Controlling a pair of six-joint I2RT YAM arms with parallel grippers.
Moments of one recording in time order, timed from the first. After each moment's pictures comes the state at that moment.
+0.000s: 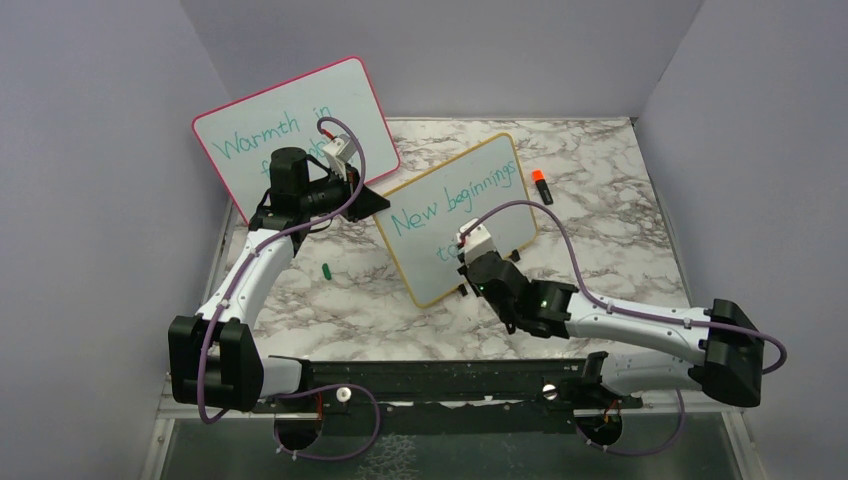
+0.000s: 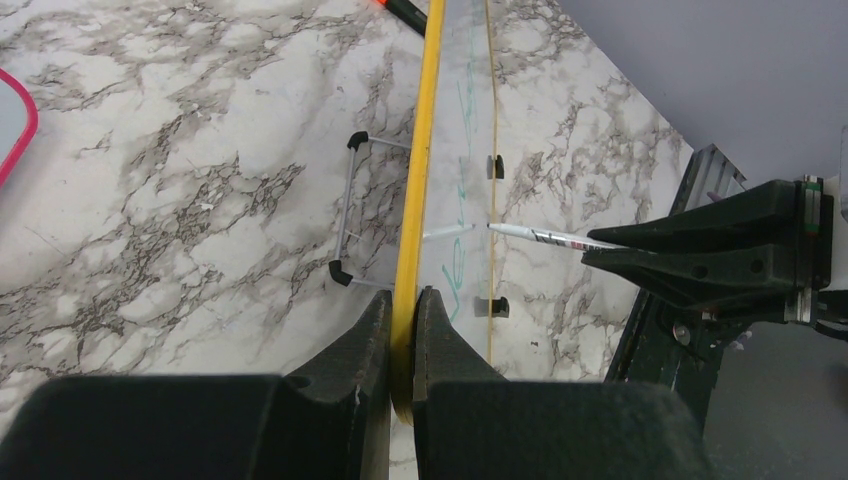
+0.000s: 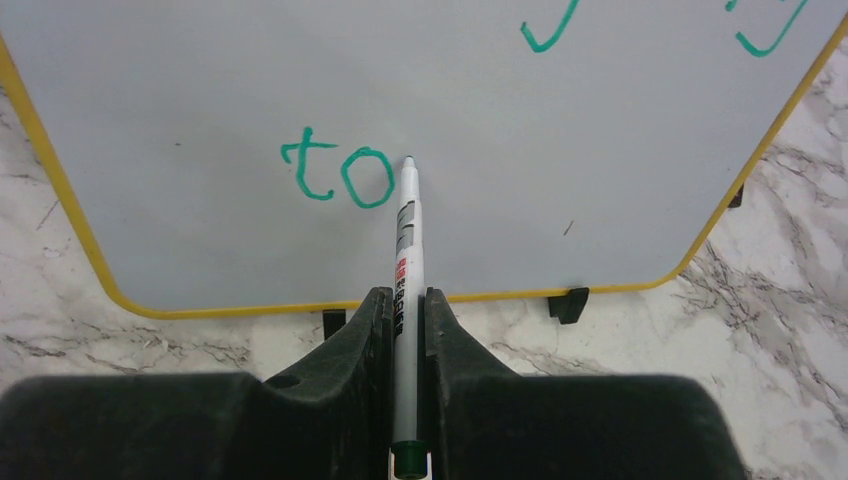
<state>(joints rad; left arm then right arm) -0.13 1.29 0.97 -0.08 0.88 -0.13 1.13 1.20 0.75 -0.11 0.68 0.09</state>
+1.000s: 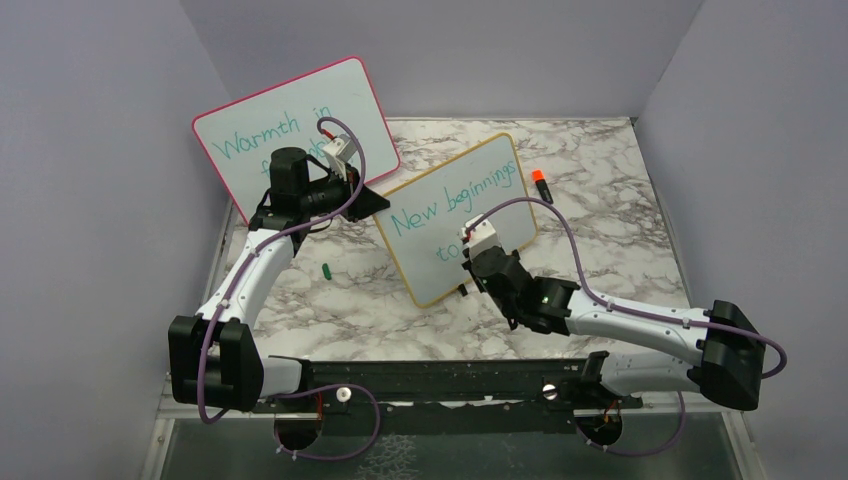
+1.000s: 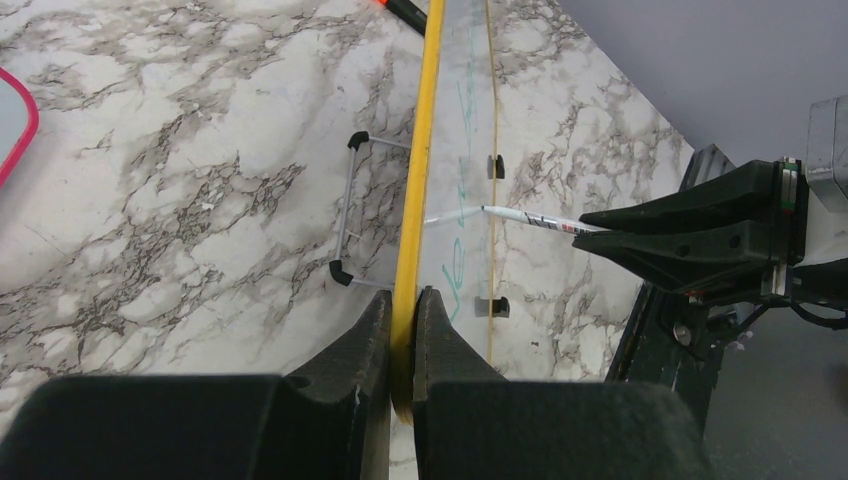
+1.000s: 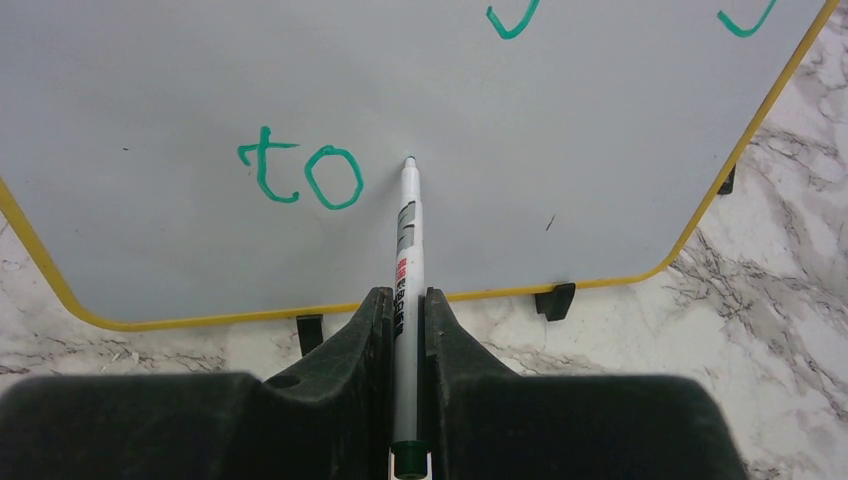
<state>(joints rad) -0.13 1.29 0.97 -0.08 0.88 -0.13 1.06 1.19 0.73 -0.10 0.66 0.09</state>
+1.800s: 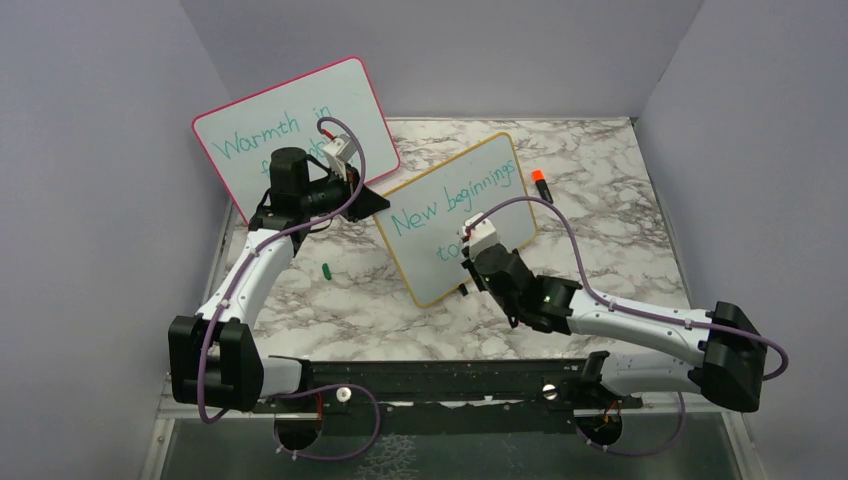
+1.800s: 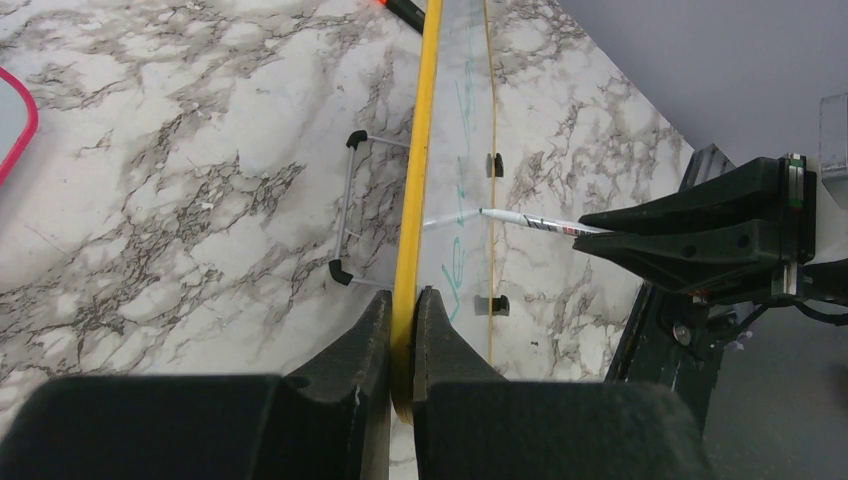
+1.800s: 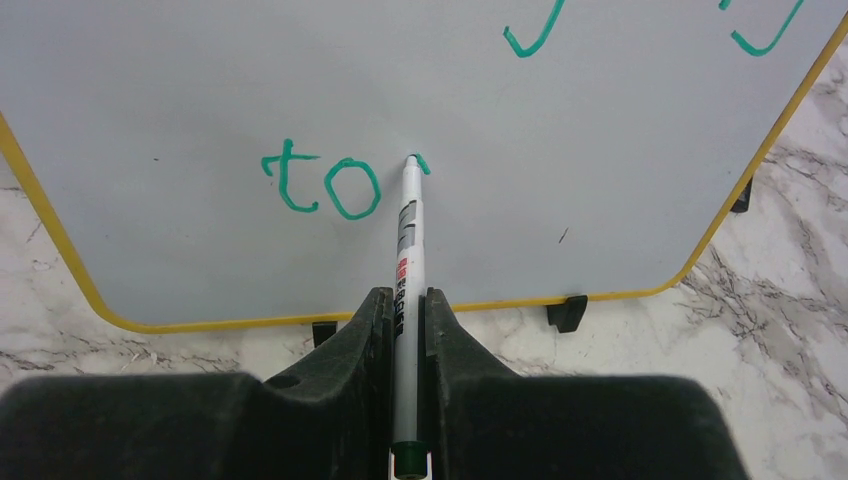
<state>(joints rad) -0.13 1.29 0.97 -0.08 0.88 -0.13 1.06 1.18 0.73 -0.07 0.61 0.07</state>
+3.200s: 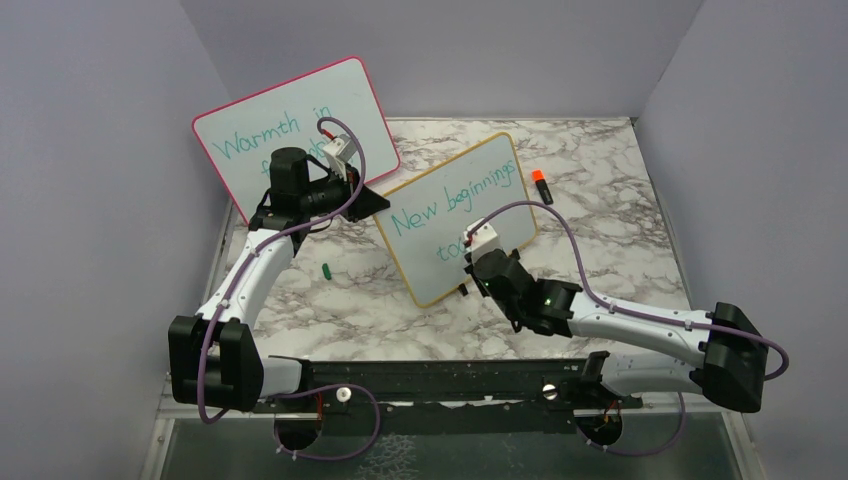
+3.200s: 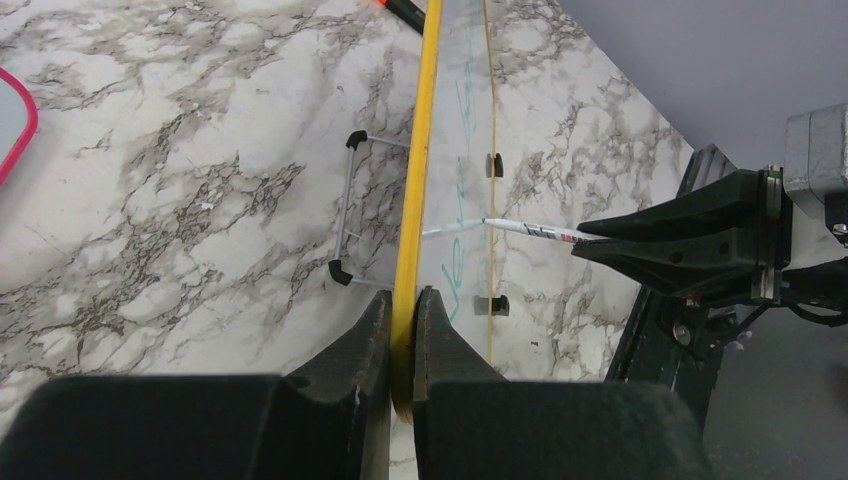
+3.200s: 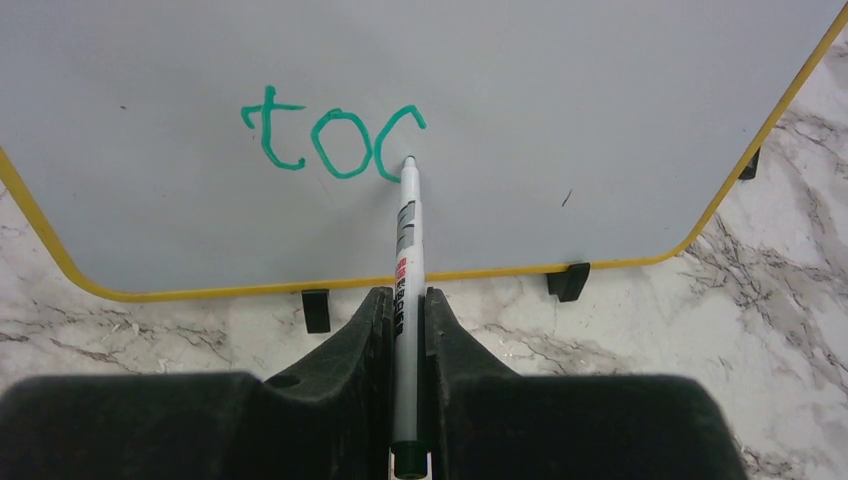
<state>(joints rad) -0.13 1.29 0.97 -0.08 0.88 -0.13 1.06 1.17 0.70 -0.13 0.62 0.11</state>
